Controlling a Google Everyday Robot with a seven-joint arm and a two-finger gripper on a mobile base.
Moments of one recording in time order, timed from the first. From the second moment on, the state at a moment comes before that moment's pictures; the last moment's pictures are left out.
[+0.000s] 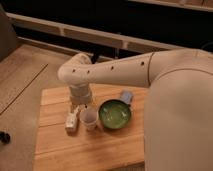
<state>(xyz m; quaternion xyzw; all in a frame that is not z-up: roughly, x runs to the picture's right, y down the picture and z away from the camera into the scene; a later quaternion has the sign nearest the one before) -0.107 0.103 0.703 -0.26 0.23 0.64 0.68</state>
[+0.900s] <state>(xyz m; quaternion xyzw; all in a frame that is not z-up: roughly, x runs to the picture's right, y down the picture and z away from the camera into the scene) -0.107 0.103 0.703 -0.26 0.23 0.64 0.68</state>
